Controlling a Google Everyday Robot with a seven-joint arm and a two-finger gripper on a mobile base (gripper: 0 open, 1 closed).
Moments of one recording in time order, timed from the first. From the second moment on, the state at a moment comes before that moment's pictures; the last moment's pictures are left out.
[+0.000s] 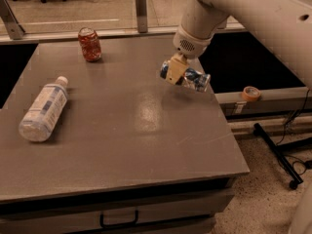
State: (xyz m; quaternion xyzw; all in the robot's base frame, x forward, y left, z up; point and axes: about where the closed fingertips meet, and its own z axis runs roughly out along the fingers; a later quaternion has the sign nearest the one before) arm 0.630 -0.064 0.875 -0.53 0.83 0.04 0.16
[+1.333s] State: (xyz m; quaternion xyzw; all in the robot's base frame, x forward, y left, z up) arm 0.543 0.006 0.945 -0.67 0.61 0.34 0.25
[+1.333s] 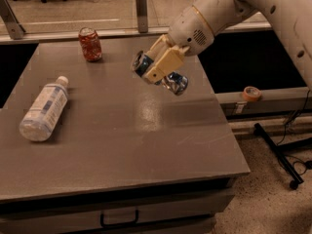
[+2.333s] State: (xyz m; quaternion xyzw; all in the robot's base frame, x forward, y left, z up) arm 0.548 0.028 0.951 -0.65 0.58 0.37 0.32
